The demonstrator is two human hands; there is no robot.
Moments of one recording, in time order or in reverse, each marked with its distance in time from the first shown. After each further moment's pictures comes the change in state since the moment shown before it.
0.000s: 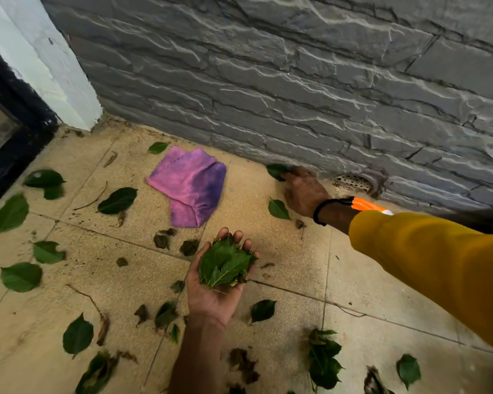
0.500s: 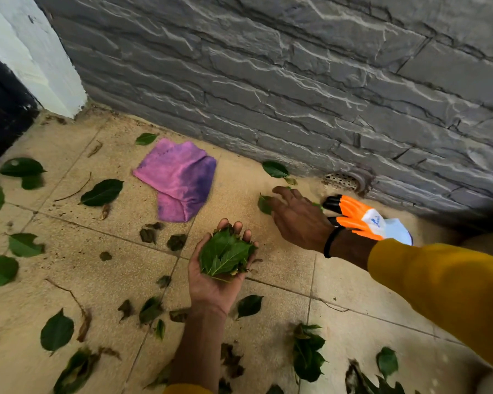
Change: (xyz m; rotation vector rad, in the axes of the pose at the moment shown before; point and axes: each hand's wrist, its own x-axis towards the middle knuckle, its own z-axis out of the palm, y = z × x) left_hand 0.014 -0.018 0.008 -0.076 -0.001 -0.044; right_hand -0.076 -0.011 -0.001 -0.219 0.046 -0.330
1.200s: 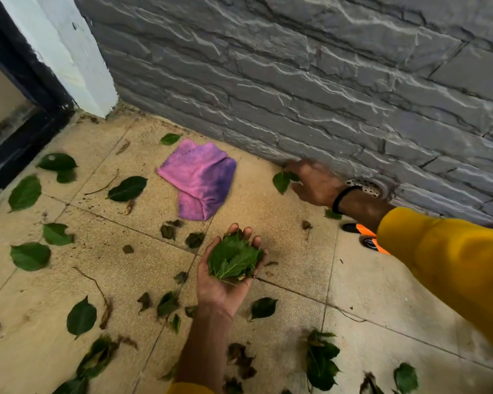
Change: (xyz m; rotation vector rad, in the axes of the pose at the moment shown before) left_hand -0.004 0.012 -0.015 -0.006 0.027 0.006; right_hand 0.073 0.029 -0.045 0.176 -0.115 0.138
